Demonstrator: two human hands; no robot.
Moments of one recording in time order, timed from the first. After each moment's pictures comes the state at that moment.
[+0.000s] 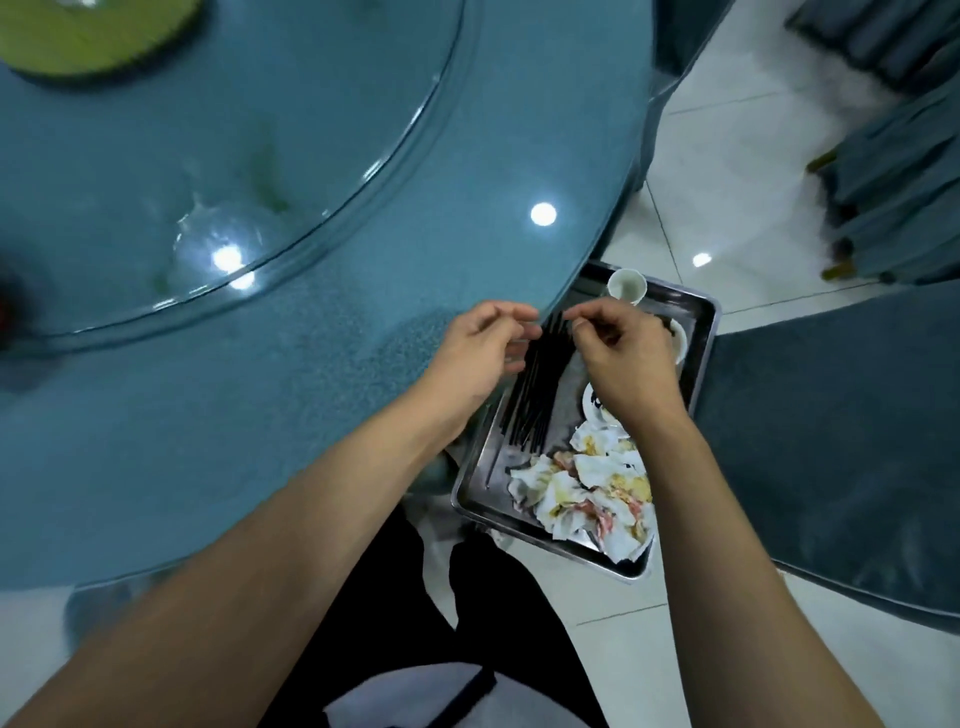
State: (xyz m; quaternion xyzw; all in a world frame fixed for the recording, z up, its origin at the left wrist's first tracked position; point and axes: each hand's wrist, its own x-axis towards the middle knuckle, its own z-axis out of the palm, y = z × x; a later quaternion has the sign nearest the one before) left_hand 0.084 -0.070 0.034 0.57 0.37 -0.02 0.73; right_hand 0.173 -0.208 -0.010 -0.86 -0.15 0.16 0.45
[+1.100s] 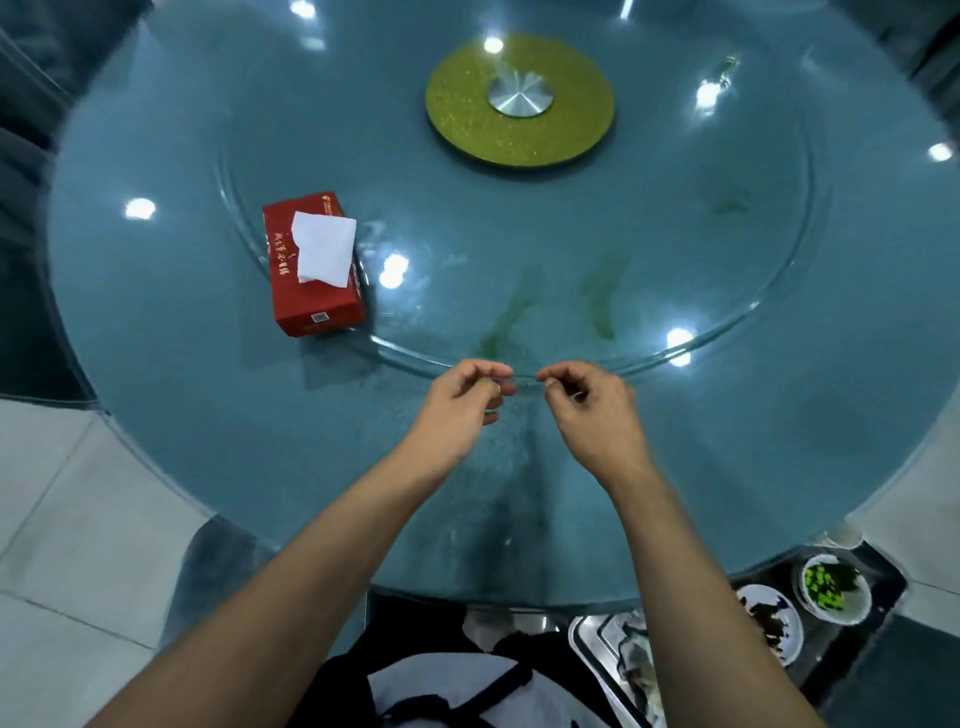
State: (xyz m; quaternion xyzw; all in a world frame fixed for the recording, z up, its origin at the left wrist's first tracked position) left_hand -0.118 0.208 0.072 0.49 0.50 0.19 0.69; right_hand 0.030 0.132 0.028 -0.79 -0.40 0.24 0.40
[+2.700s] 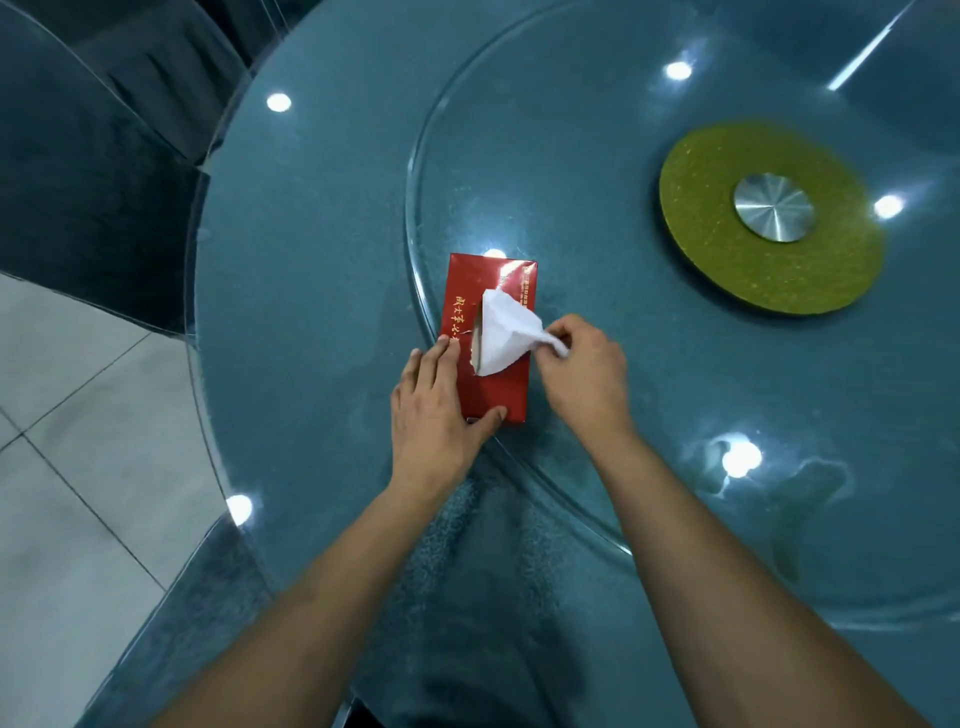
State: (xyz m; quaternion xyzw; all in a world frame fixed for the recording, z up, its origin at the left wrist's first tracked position) left_hand -0.238 0.428 -0.016 0.66 0.68 0.16 0.27; right_hand -0.074 0.466 0.022 -0.78 -0.54 0.22 0.21
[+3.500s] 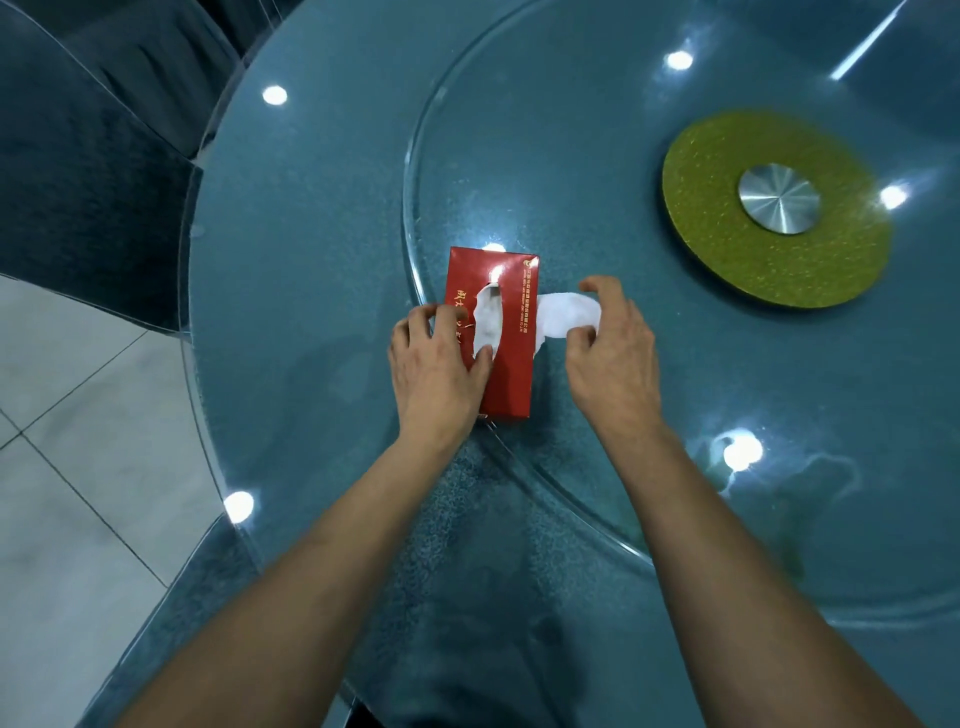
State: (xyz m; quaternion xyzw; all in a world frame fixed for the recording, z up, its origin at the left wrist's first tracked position) left_hand -0.225 0.465 0.004 0.64 0.71 0.22 0.20; right_hand -0.062 0.462 0.046 -0.77 -0.56 0.17 0.24
